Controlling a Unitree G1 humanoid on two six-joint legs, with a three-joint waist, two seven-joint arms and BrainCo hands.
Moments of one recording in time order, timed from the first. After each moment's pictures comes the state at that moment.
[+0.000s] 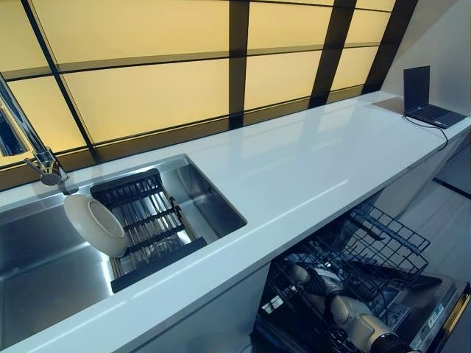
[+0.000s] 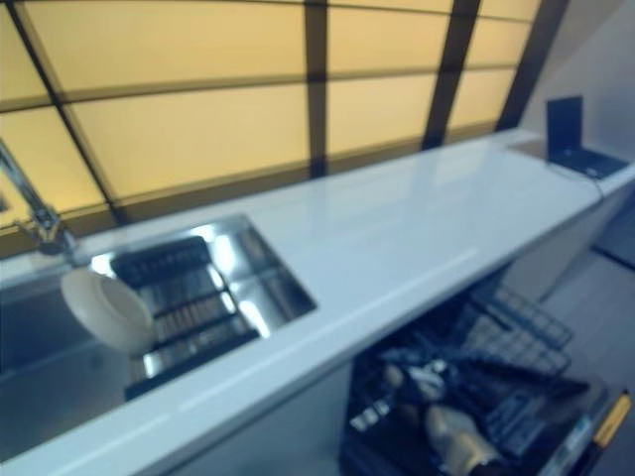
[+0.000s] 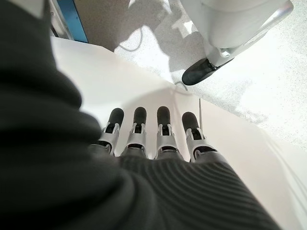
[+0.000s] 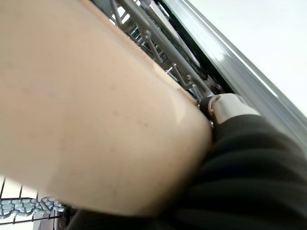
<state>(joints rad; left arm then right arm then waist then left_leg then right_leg) -0.14 0.29 -0.37 1.11 0.06 -0.02 -0.03 -0.41 -0.48 0.49 0.65 -0.53 0.07 -0.16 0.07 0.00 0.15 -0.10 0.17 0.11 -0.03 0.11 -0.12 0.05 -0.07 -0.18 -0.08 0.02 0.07</state>
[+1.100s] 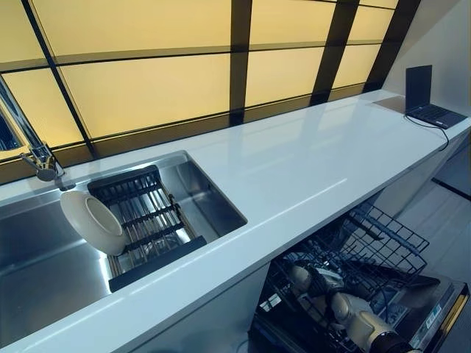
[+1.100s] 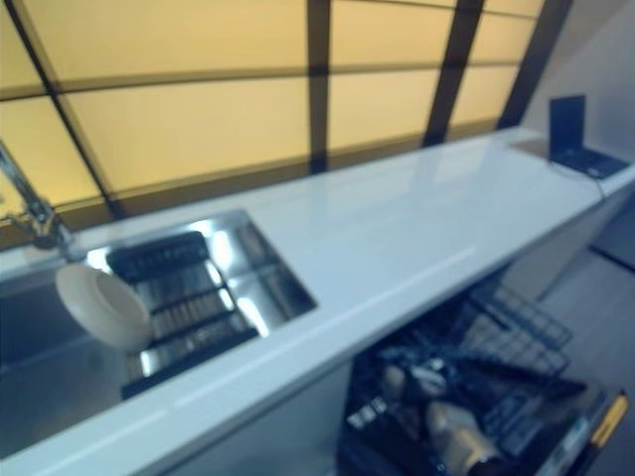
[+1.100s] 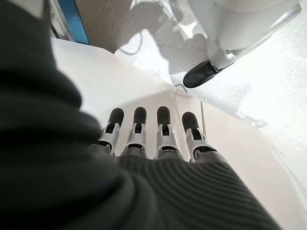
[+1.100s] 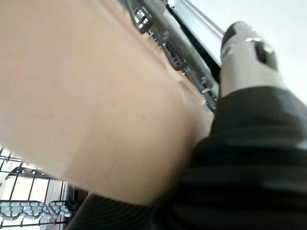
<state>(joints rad) -0.15 0.29 -0.36 1.10 0.06 -0.01 -0.03 -0.39 -0.49 0.48 0.56 -0.54 0.14 -0.07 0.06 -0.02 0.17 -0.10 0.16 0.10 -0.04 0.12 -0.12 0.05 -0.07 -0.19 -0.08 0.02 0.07</state>
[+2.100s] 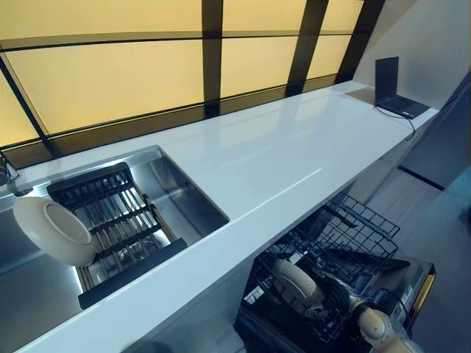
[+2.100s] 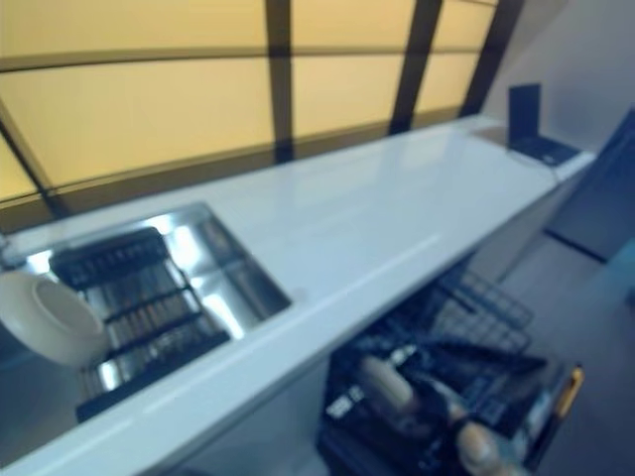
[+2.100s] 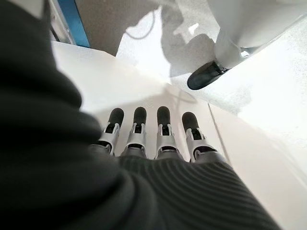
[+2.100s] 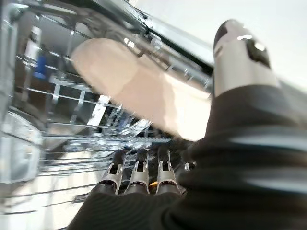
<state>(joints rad) -0.12 0.31 -0.29 1.08 0.06 -0.01 0.00 -0.05 -0.58 0.17 0.15 -0.25 0.12 0.12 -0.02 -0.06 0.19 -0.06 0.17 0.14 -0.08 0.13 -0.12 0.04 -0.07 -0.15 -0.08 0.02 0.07</state>
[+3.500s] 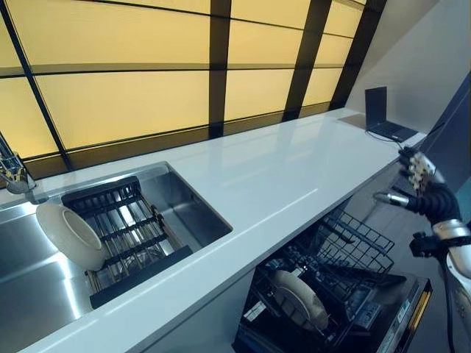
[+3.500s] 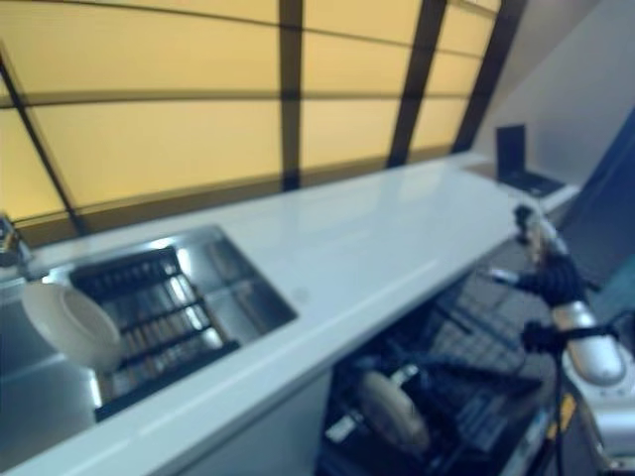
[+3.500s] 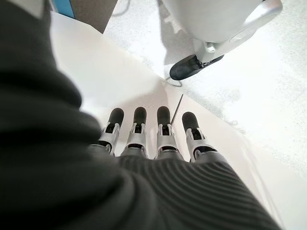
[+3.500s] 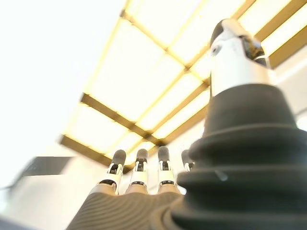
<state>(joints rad) -0.02 0.32 -0.18 1.21 0.01 -0.09 0.02 -0.21 -0.86 -0.28 -0.19 0.36 -0.04 0.00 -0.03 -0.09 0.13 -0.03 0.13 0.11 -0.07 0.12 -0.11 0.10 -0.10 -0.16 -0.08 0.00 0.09</state>
